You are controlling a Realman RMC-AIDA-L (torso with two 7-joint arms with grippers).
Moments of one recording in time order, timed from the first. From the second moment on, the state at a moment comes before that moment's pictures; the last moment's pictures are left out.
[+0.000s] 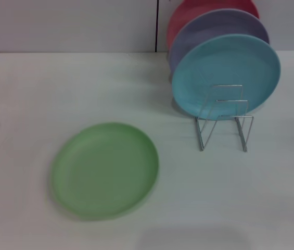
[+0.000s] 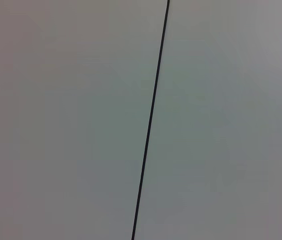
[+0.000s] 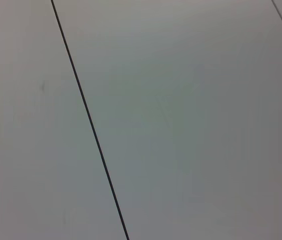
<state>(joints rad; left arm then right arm) -0.25 -2.06 -2.07 -0.25 0.38 -1.36 2.62 0.35 2.07 0.19 -0.17 -1.32 -1.40 0.65</state>
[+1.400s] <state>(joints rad) -0.24 -1.83 -2.01 -0.75 1.06 -1.29 1.27 0.36 2.07 0.19 -0.15 -1.33 -1.41 0.64</state>
